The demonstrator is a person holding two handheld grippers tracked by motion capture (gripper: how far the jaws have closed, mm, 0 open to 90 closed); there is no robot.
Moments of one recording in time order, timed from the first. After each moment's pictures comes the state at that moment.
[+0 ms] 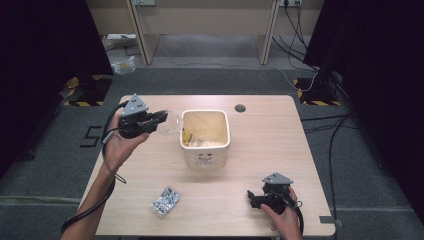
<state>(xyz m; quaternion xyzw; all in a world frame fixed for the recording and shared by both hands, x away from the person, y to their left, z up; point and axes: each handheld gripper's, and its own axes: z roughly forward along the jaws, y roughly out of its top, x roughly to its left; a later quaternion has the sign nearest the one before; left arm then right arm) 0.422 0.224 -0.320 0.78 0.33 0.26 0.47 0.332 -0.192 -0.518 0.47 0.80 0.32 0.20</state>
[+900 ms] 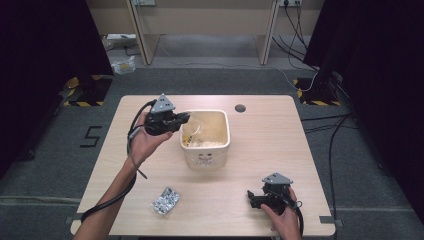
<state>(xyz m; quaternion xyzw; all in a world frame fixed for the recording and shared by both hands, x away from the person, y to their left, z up) 0.445 0.168 -0.337 0.80 0.32 0.22 0.46 0.331 -0.192 -0.518 0.47 0.80 0.32 0.20</state>
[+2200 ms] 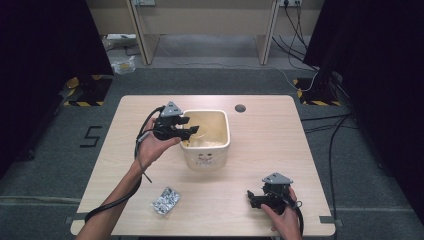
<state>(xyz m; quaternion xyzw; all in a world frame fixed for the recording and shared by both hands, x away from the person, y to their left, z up) 0.447 0.162 -0.358 0.80 0.34 0.18 0.45 0.332 -0.192 -0.518 0.47 0.80 0.32 0.20</state>
